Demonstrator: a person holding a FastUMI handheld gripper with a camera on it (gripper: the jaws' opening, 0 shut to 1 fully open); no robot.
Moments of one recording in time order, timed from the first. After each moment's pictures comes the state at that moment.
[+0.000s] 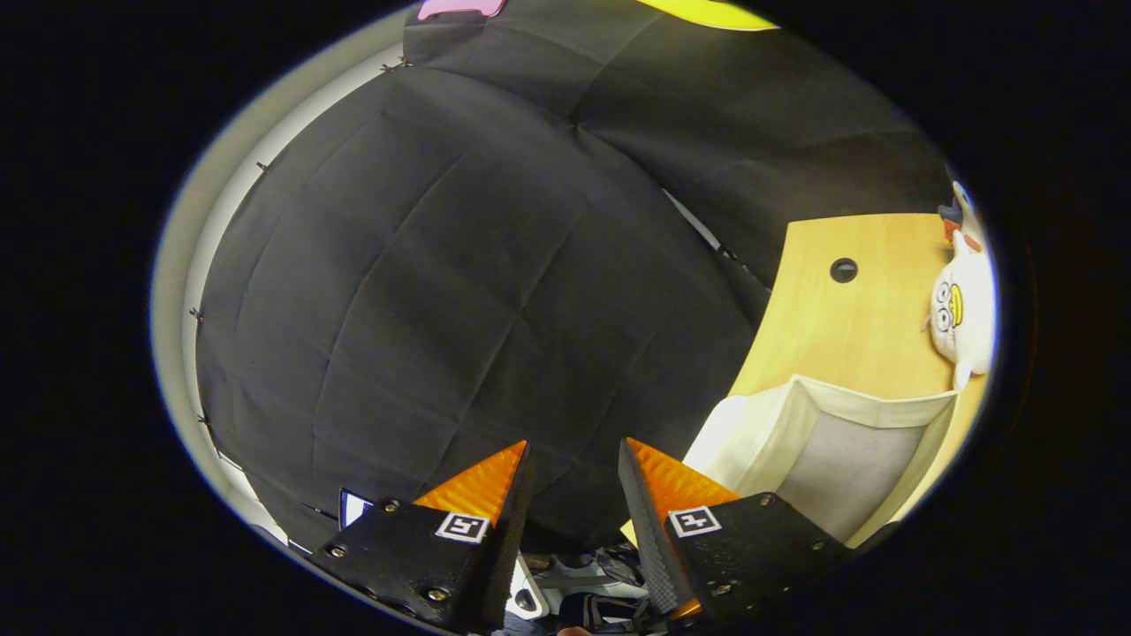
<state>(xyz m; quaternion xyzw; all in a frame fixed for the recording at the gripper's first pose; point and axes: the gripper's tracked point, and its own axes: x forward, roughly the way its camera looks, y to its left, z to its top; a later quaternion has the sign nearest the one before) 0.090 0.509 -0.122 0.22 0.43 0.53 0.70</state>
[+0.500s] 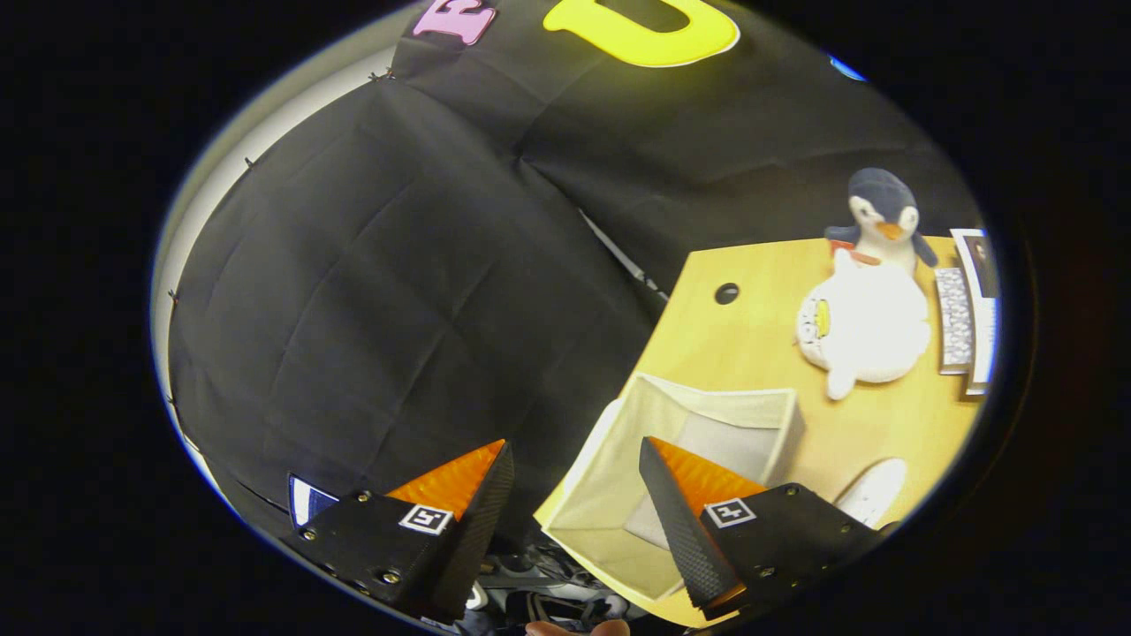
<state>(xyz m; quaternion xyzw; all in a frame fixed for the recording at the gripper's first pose) 0.121 0.373 -0.172 0.18 0.42 0.45 0.77</state>
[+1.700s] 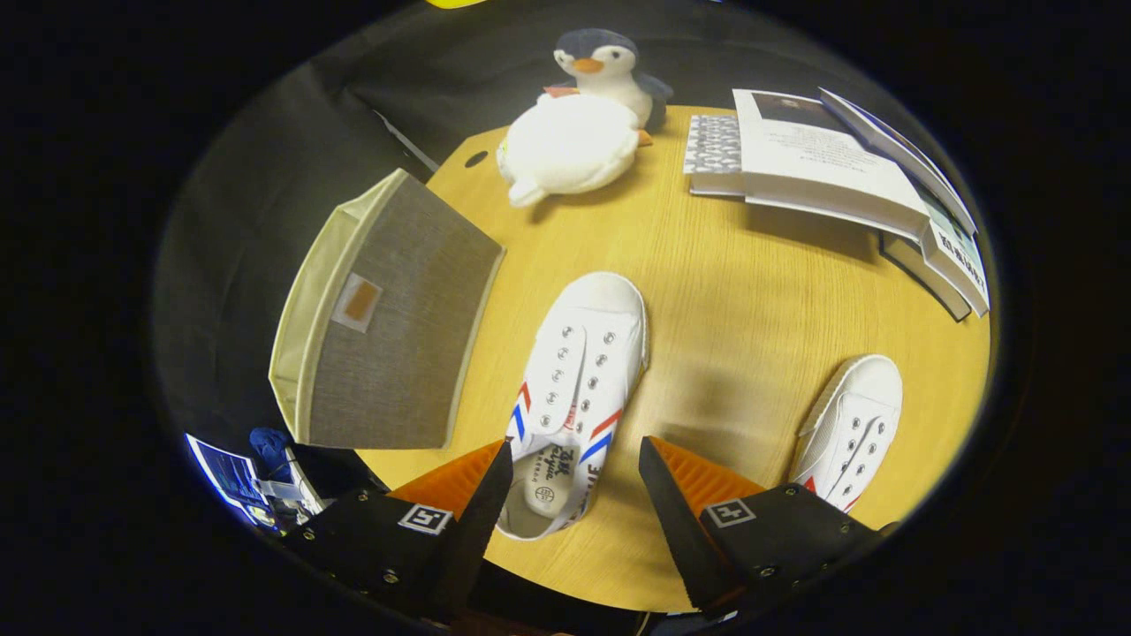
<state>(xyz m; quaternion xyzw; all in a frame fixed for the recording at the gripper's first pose) 0.086 0.138 -0.388 0.01 0.59 0.25 0.76</state>
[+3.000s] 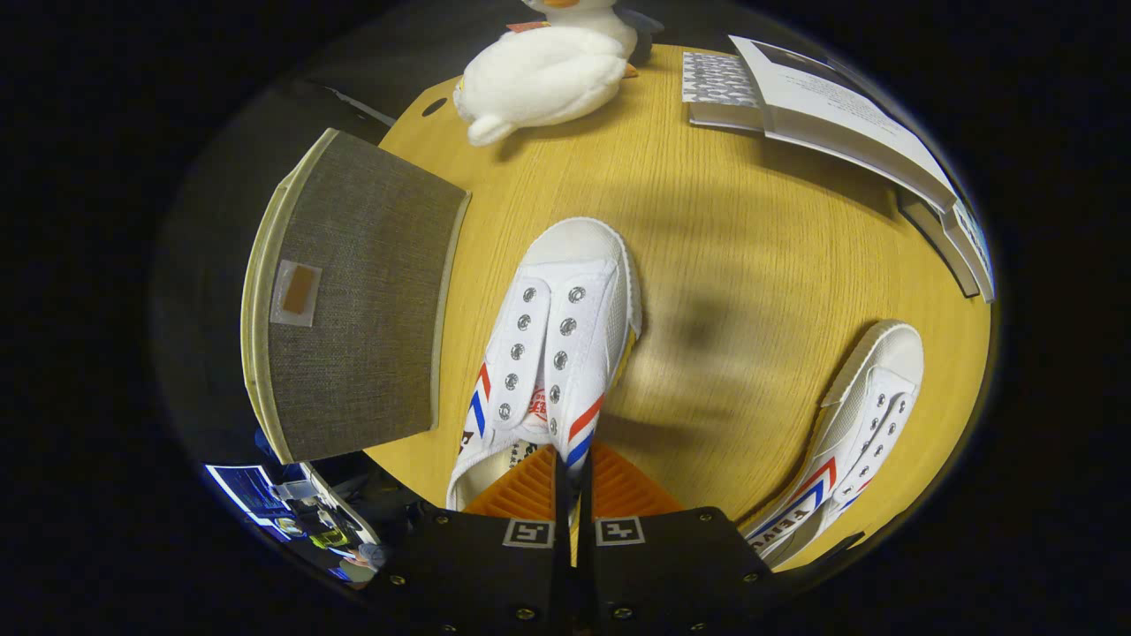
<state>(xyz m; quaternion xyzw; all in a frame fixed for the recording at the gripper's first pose) 0.076 0.149 -0.387 0.00 0.68 0.22 0.70</state>
